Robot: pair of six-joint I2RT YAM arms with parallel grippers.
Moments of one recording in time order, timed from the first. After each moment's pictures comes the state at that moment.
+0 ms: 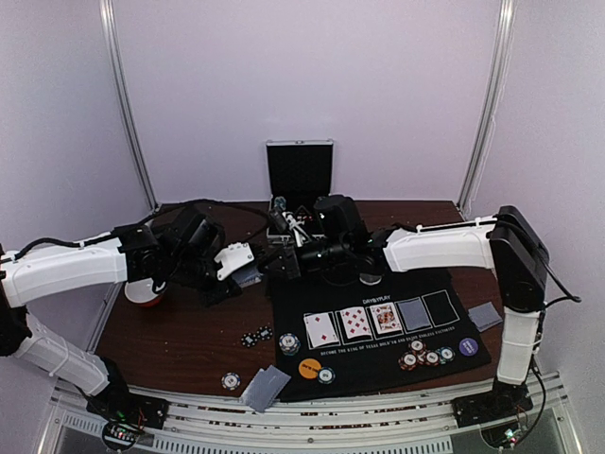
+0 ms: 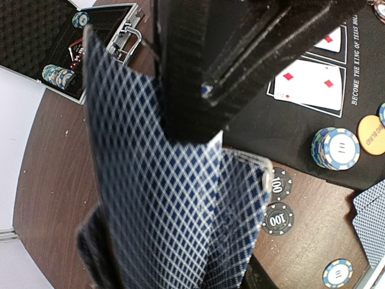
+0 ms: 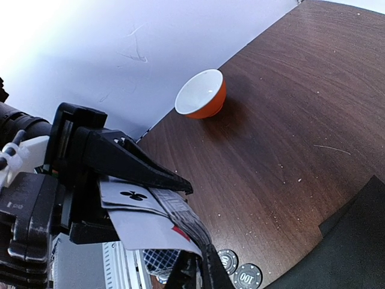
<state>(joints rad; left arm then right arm) -0.84 1.32 1.01 -0.60 -0.10 0.39 0.88 1.95 1.38 0.15 -0.55 0.44</state>
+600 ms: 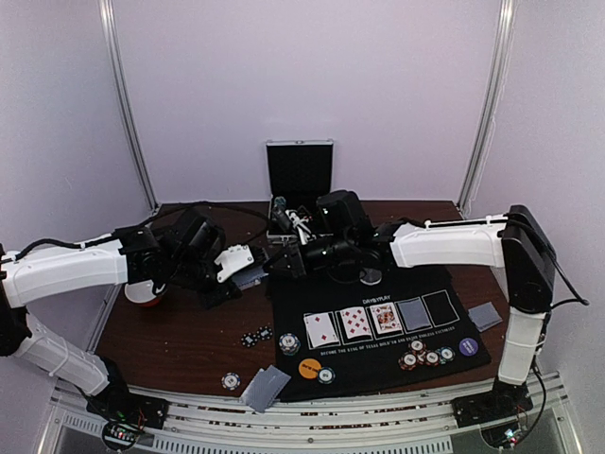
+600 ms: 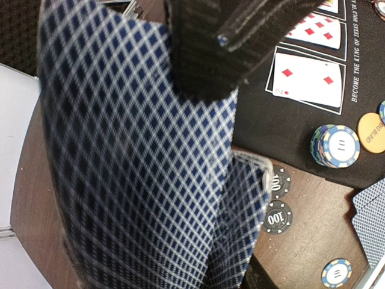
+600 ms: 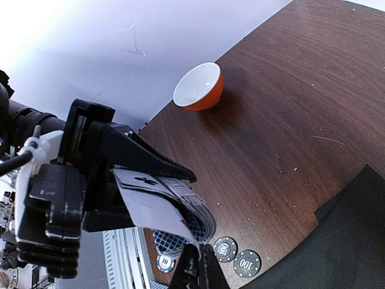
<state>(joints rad) -0.84 1.32 0.99 -0.60 -0.10 0.37 0.88 1.90 1.39 0.04 -0.55 0.41</state>
